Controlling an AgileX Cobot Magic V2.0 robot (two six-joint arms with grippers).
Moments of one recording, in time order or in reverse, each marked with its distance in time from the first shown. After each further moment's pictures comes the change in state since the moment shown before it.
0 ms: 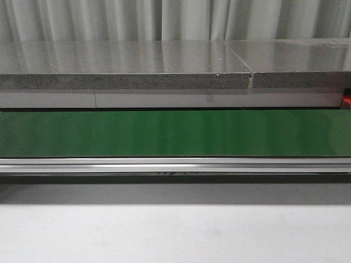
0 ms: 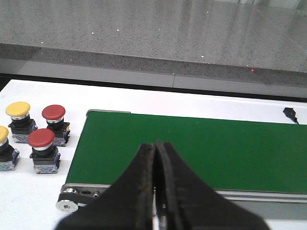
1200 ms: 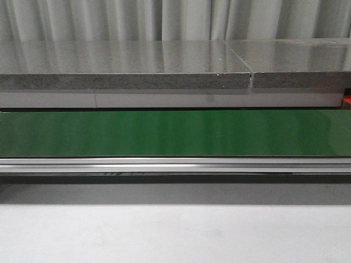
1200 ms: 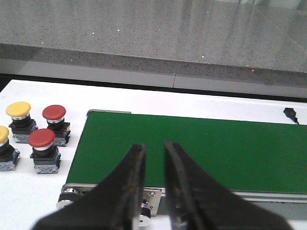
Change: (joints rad) left arm 0.000 0.000 0.000 0.000 0.000 0.000; right arm 0.000 -0.131 0.102 -0.001 0.024 0.000
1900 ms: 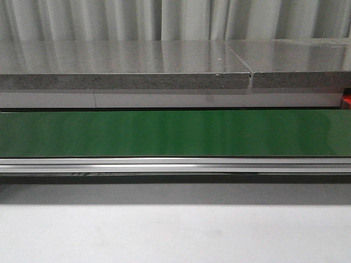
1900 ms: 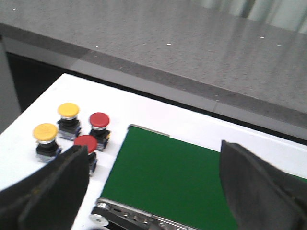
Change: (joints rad) left arm 0.092 0.258 -0.223 0.260 0.072 -0.371; right arm 0.000 0.000 0.000 0.000 0.000 0.000
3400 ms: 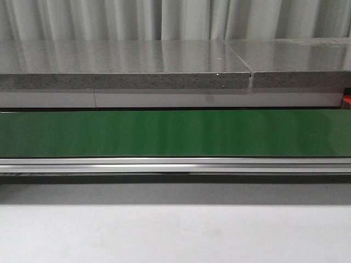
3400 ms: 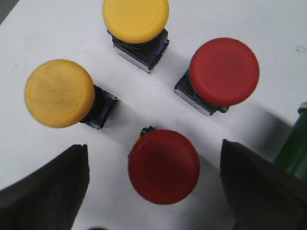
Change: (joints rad) left arm 0.239 1.215 -0.456 -0.010 -0.025 0.020; right arm 0.000 0.000 0.000 0.000 0.002 0.000
